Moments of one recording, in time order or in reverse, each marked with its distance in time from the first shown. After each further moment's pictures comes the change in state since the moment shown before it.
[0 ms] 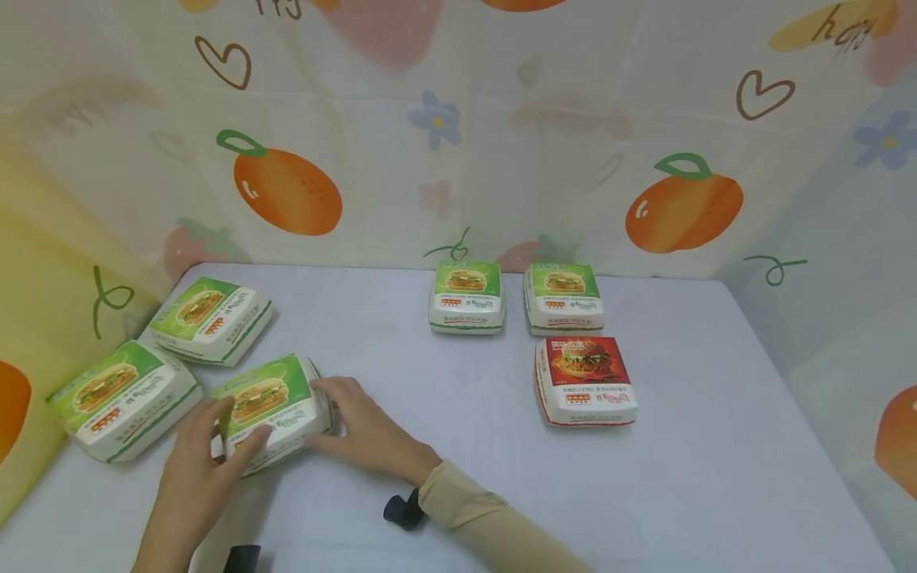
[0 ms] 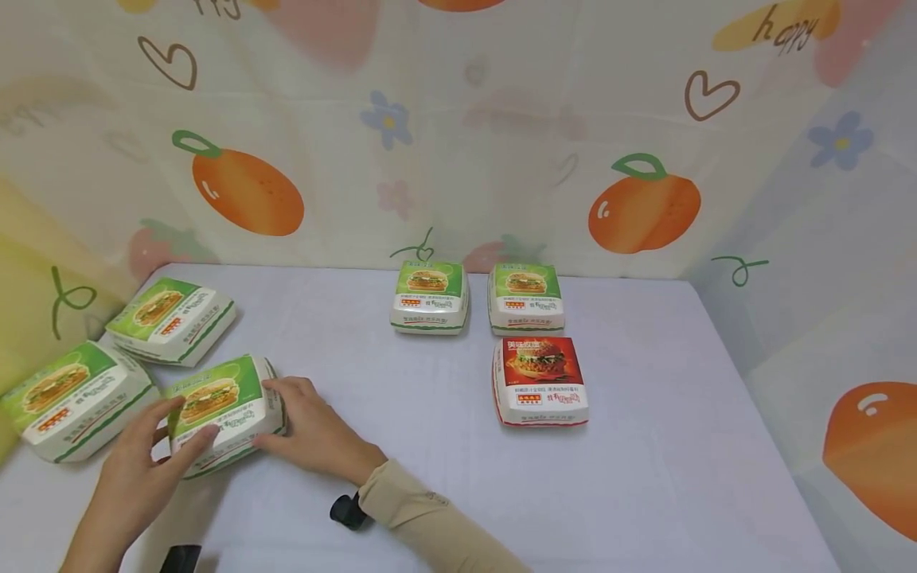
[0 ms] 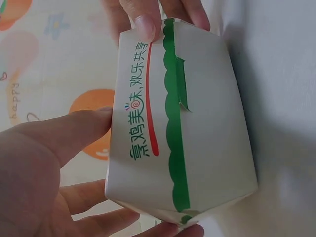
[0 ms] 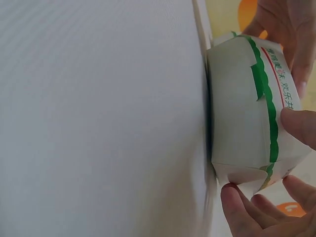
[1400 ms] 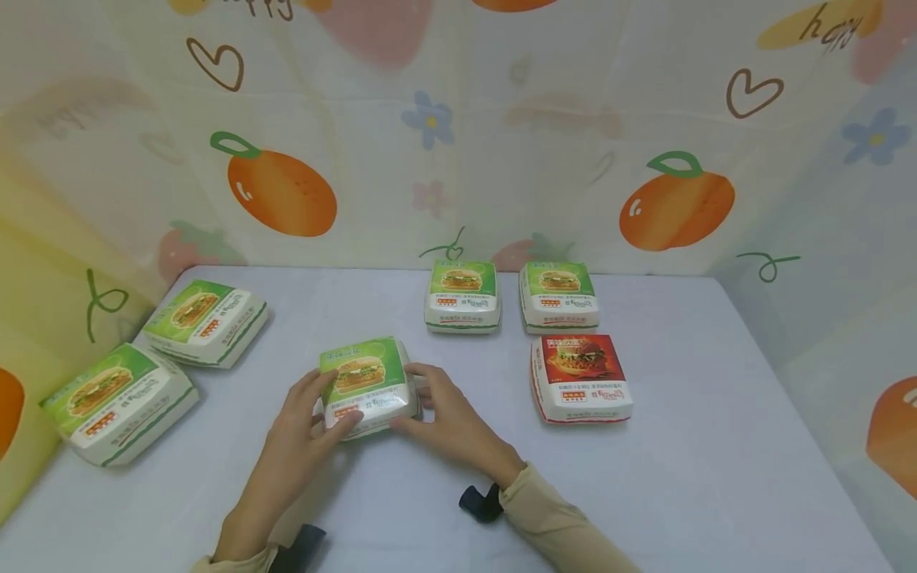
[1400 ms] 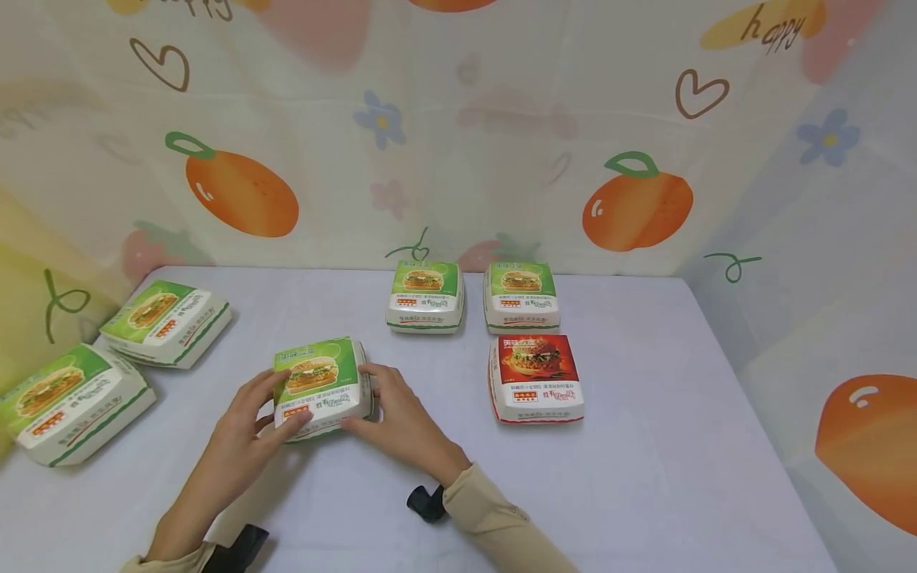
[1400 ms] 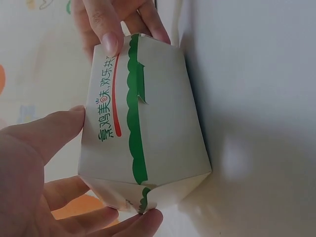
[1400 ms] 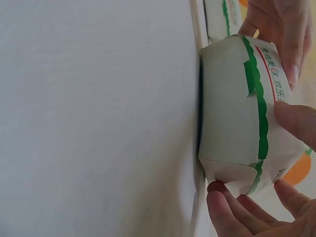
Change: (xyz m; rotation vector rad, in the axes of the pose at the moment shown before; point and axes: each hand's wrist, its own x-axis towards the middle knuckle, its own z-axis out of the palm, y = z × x) left_hand 0.013 0.068 0.051 -0.167 -0.140 0.223; right_hand -0.063 0.032 -0.064 0.144 0.153 0.229
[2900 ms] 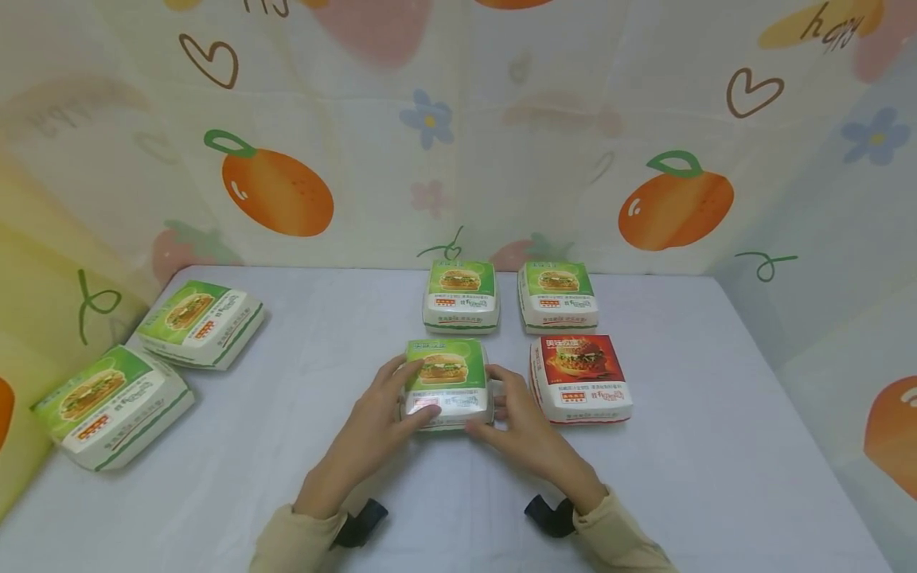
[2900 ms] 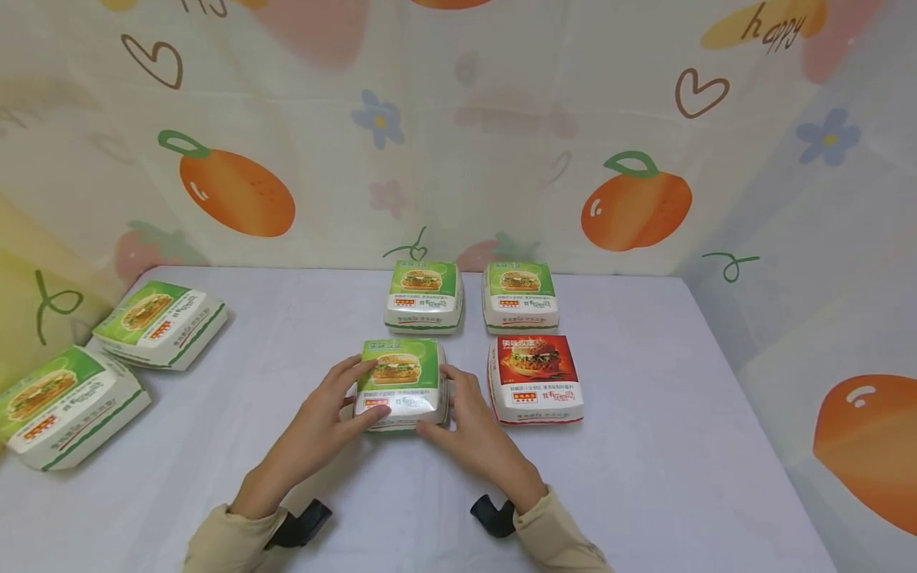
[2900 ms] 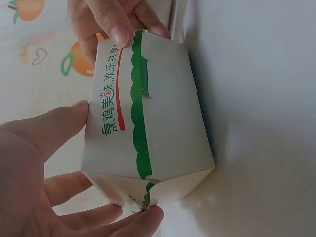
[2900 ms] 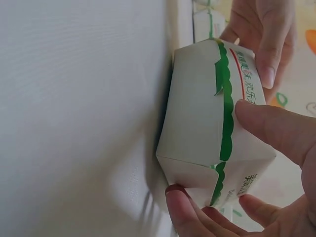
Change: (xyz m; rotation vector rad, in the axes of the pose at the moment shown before) left_hand 0.031 0.053 0.056 0.034 -0.135 0.116; right_hand -0.051 0.018 -0.058 -0.090 0.159 0.184
